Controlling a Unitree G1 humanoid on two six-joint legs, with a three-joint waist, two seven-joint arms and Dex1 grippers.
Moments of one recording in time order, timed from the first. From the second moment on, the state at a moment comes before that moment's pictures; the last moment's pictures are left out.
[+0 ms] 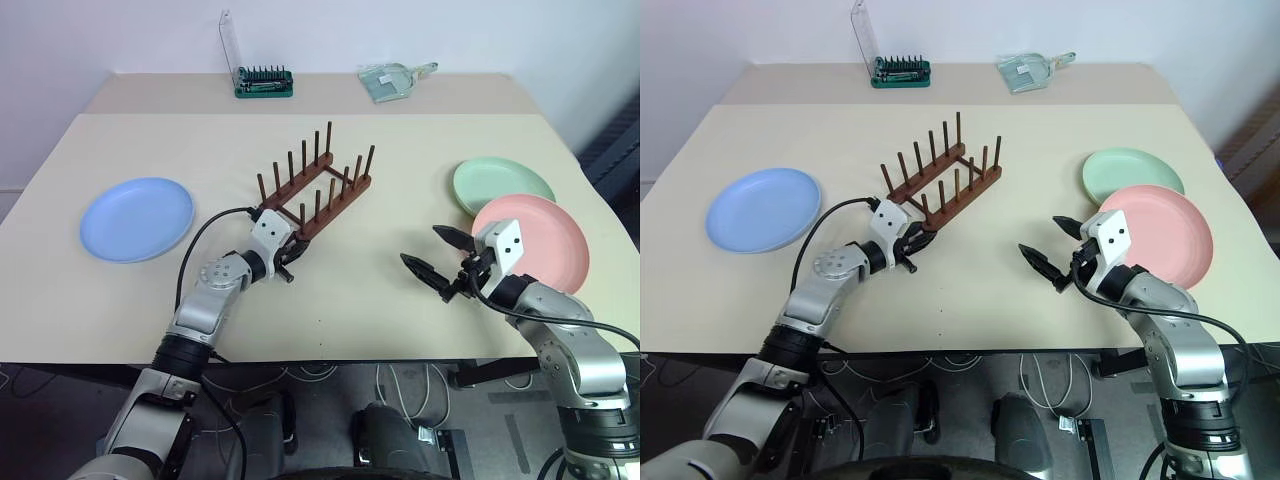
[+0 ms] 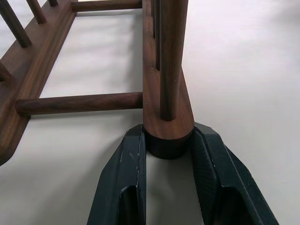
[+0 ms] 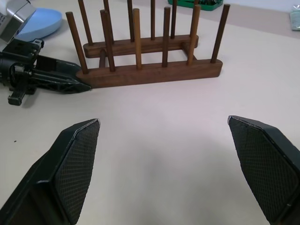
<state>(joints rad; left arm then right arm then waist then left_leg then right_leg) -0.47 0.32 -0.18 0.22 -0.11 0.26 -0.57 -0.08 -0.56 -0.16 -0.27 0.45 0.37 0.69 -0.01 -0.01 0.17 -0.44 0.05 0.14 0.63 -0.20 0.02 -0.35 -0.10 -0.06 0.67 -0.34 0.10</state>
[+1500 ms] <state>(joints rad) -0.34 0.63 -0.14 0.12 -0.27 0.26 -1.24 0.05 -0.64 -0.09 -0.34 0.38 0.44 0.71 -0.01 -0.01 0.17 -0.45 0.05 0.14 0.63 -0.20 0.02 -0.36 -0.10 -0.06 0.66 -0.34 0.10</state>
